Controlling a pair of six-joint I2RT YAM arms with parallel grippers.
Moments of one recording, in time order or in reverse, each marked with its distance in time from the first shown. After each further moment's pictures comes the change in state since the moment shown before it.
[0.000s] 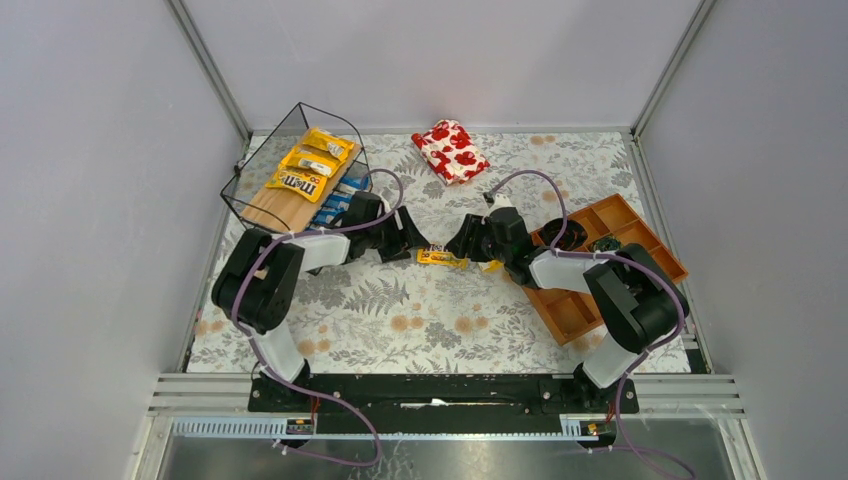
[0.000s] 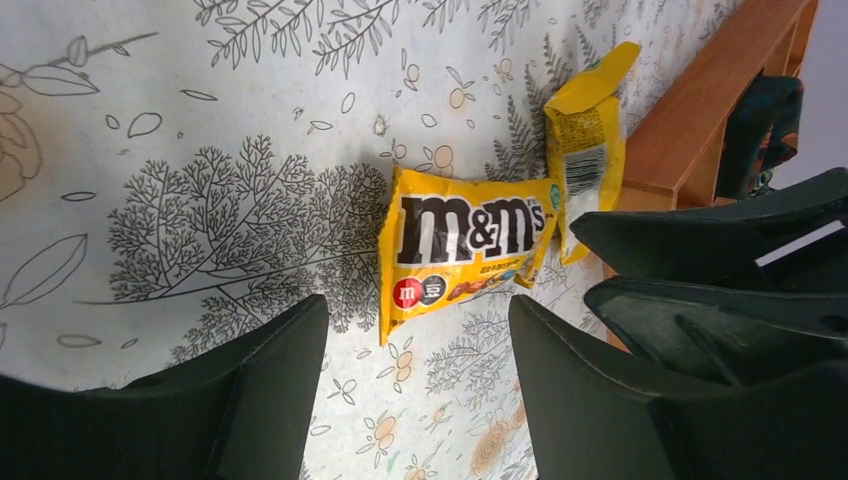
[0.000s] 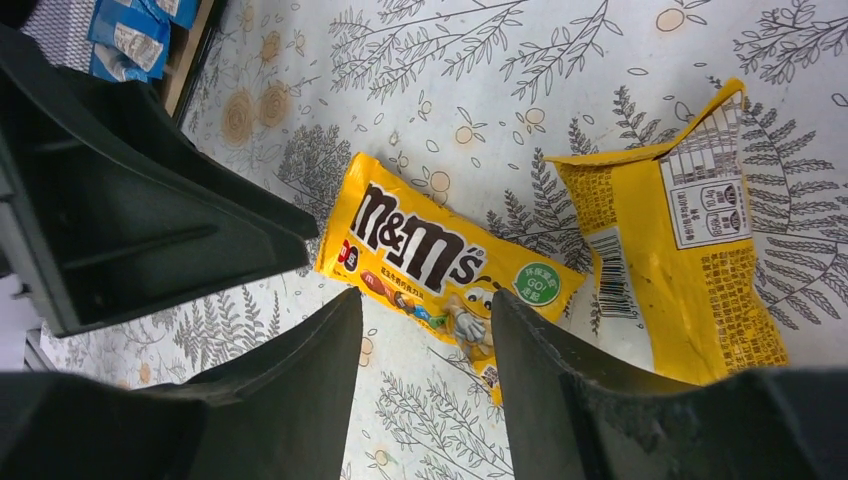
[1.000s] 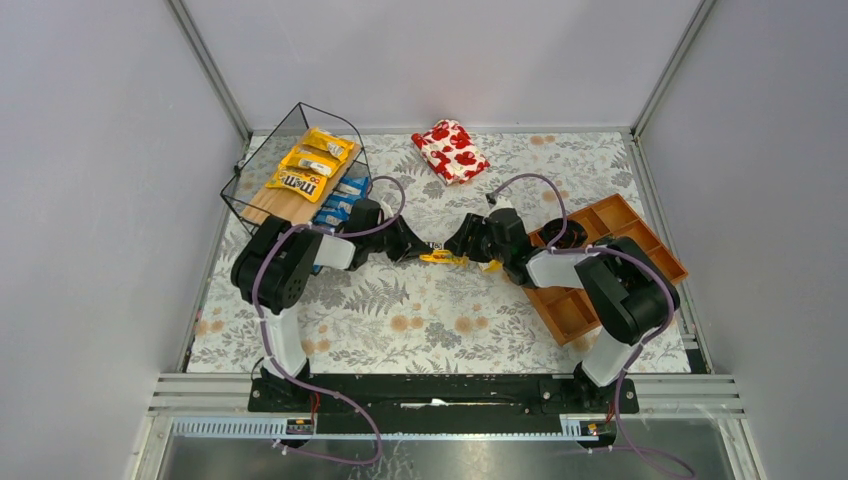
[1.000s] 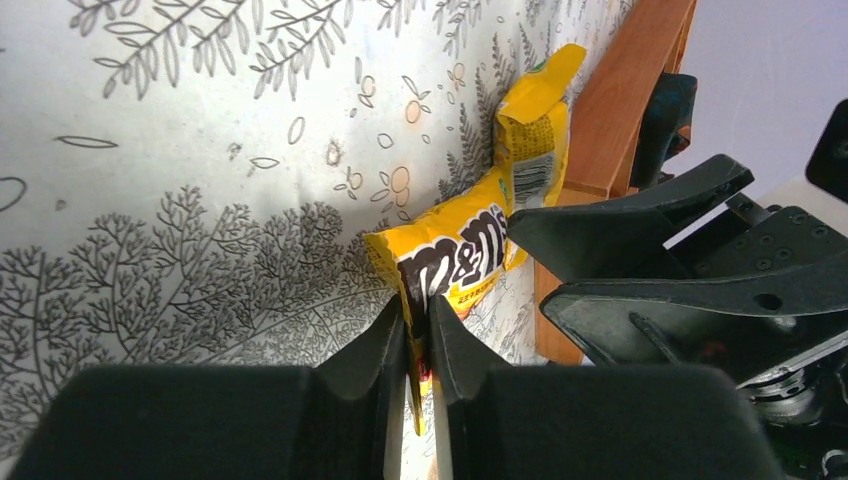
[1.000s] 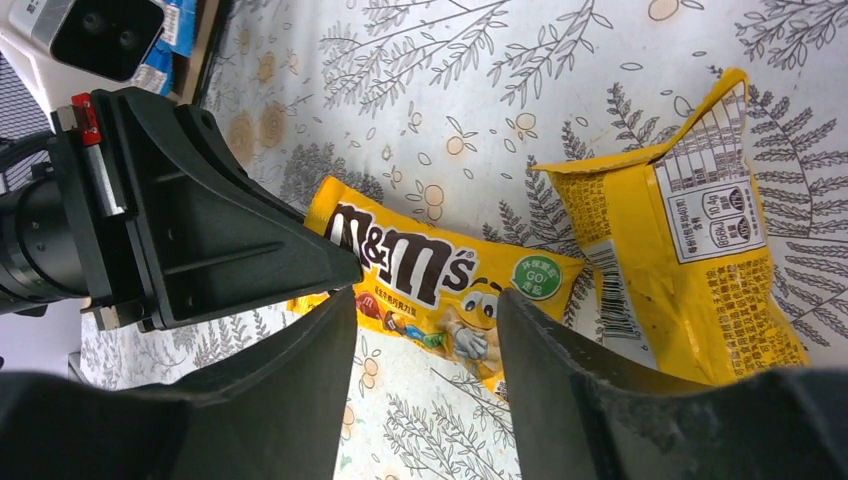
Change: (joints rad) left arm 0.019 0.184 -0.053 0.359 0.191 -0.188; right arm -0.010 0.067 0.005 0.059 0.001 0.098
